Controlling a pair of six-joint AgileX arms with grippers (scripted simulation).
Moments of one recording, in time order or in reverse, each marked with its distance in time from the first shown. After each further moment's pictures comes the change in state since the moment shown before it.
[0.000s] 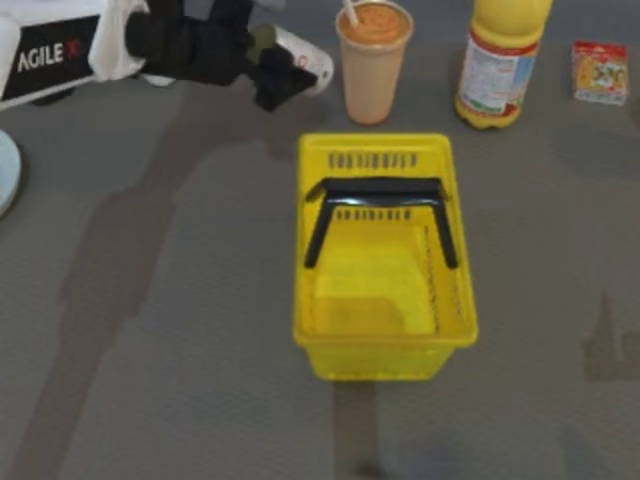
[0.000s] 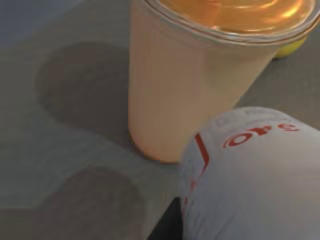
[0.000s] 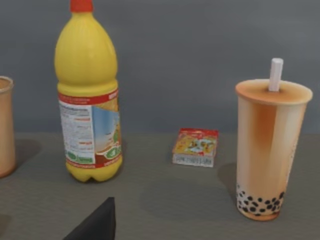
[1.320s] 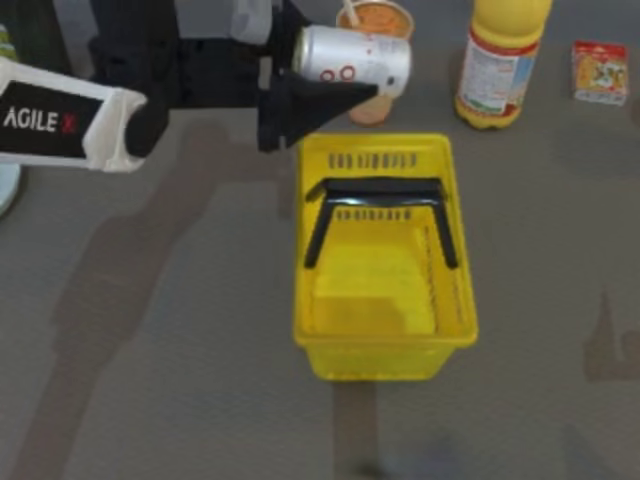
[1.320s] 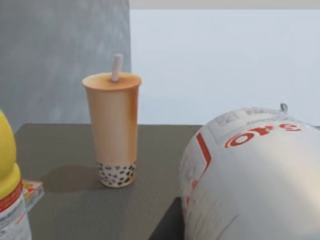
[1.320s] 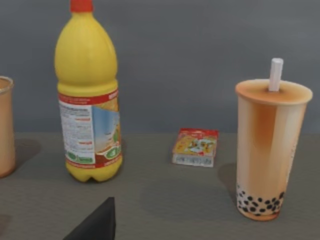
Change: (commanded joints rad) left arm -0.045 -0.183 -0.485 1.006 0.594 -0.283; right arm 0.000 0.000 0.000 0.000 0.000 0.000
